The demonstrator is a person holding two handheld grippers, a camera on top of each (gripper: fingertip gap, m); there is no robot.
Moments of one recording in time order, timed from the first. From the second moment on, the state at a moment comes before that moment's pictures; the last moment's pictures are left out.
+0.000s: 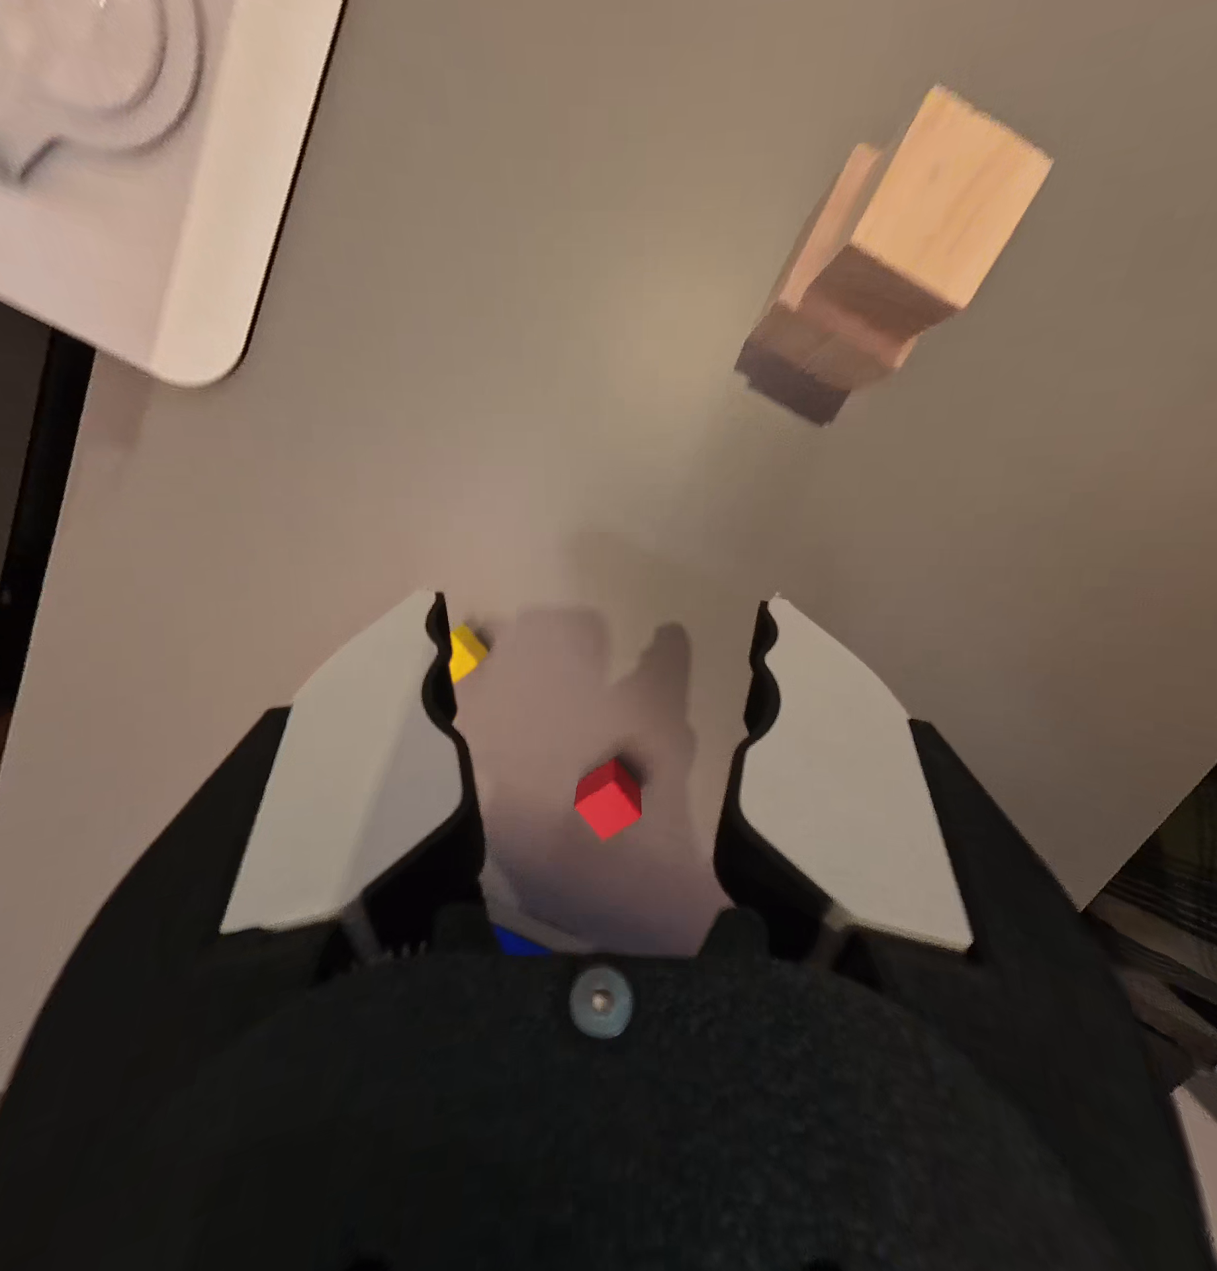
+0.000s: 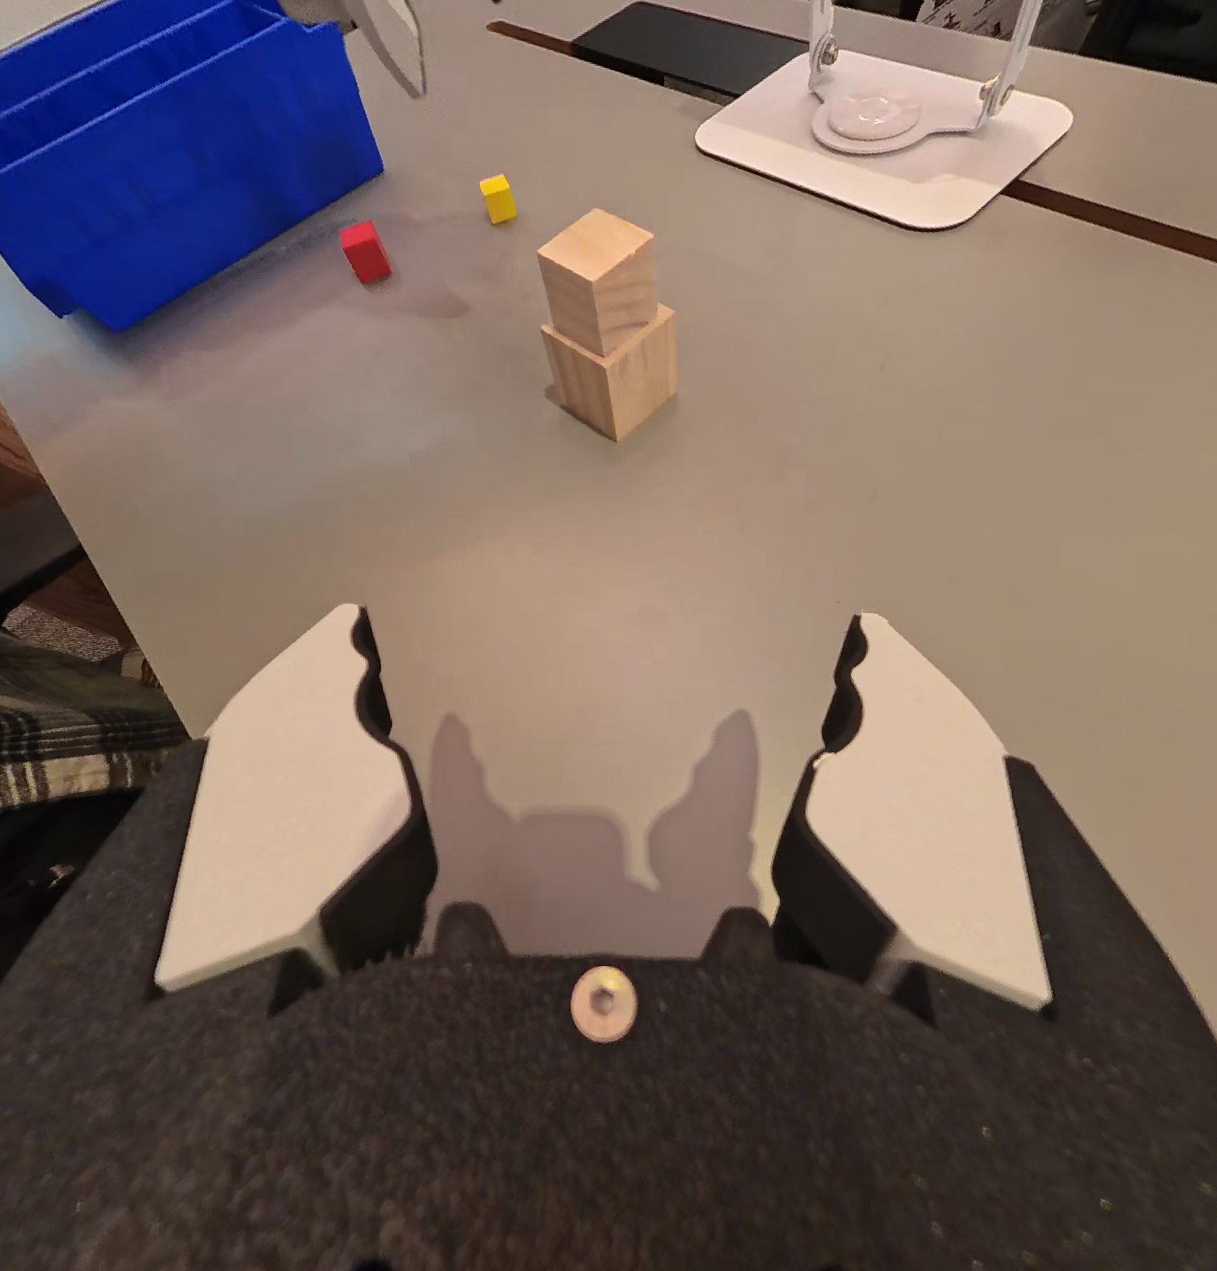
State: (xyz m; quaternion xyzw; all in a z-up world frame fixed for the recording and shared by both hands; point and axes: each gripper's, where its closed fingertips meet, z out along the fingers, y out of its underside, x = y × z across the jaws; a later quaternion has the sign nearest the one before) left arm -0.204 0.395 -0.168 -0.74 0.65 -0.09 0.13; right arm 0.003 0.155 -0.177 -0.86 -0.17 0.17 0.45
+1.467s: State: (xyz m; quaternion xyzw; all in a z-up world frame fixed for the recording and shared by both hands) left arm -0.330 0.378 -0.283 -0.90 0.43 -0.04 0.08; right arm 0.000 0.155 -0.176 -0.86 -0.18 0.18 0.45
